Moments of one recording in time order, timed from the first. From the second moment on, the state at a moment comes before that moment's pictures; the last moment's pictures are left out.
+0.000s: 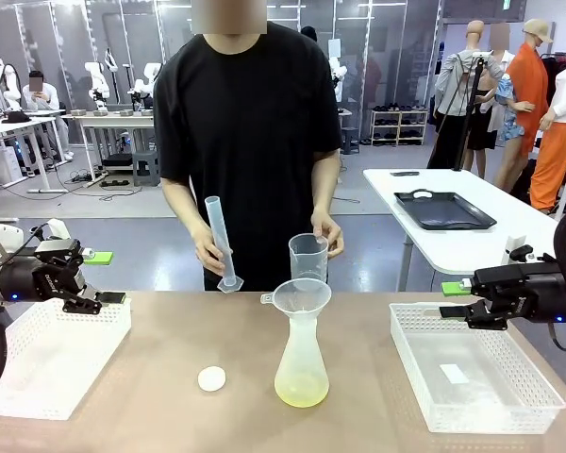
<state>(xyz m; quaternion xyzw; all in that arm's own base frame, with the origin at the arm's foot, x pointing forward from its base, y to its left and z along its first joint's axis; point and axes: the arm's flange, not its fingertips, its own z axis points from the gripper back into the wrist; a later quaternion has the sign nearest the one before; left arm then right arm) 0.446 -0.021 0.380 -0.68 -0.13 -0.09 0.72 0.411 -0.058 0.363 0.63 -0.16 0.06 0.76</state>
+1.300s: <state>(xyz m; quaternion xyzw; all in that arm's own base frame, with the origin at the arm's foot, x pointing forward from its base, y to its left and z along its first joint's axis) 0.446 -0.021 0.380 -0.68 -0.13 -0.09 0.72 0.383 0.053 0.450 0.44 -0.20 0.06 0.87</state>
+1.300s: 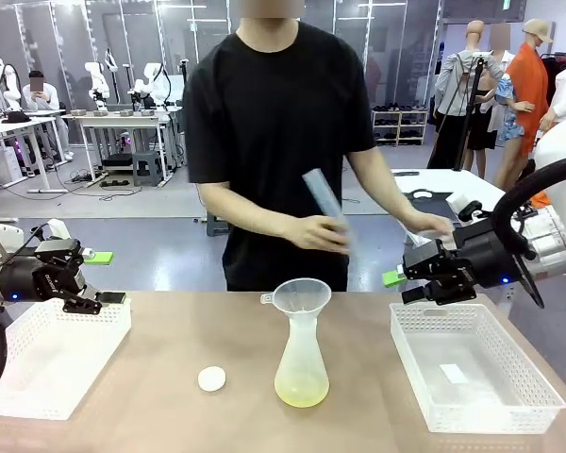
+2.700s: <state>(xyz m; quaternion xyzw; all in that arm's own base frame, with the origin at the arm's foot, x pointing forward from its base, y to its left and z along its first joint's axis) 0.446 -0.021 0.380 -0.68 -0.13 -0.09 0.72 0.359 0.190 0.533 0.24 -0.15 0.02 0.96</state>
